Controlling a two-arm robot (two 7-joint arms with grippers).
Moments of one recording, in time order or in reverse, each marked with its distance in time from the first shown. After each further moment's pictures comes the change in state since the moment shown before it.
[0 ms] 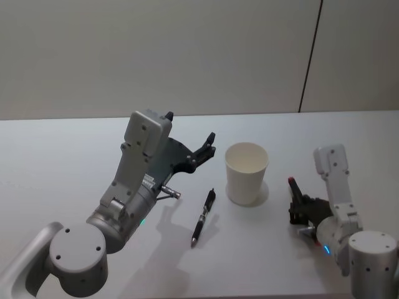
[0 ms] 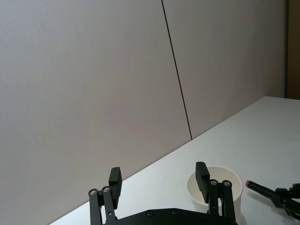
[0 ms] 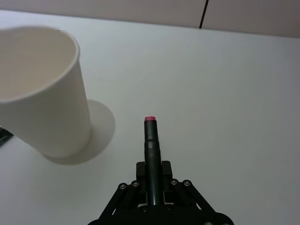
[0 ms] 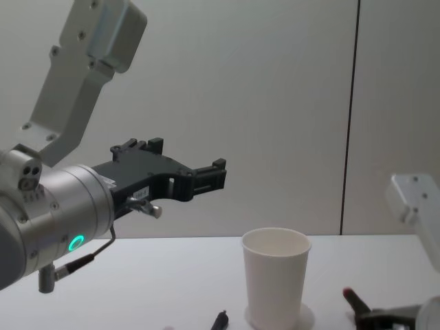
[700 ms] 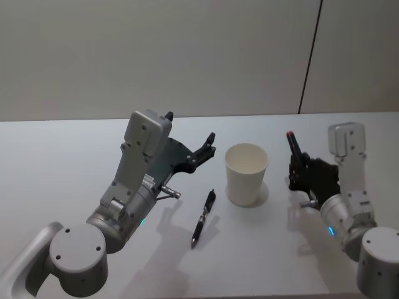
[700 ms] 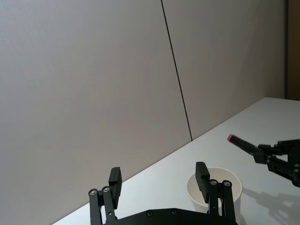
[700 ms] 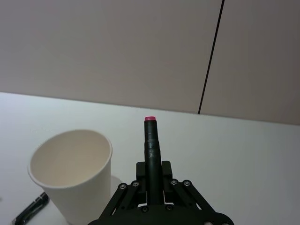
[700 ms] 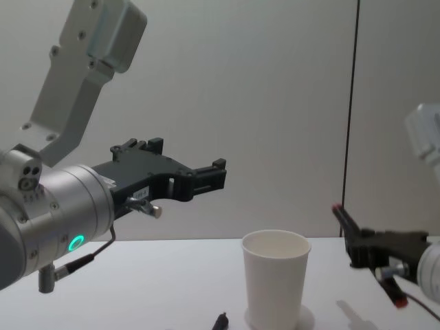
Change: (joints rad) left arm 0.000 0.000 0.000 0.000 0.000 0.000 0.000; right arm -0.026 0.018 0.009 -0.078 -0.029 -0.266 0.048
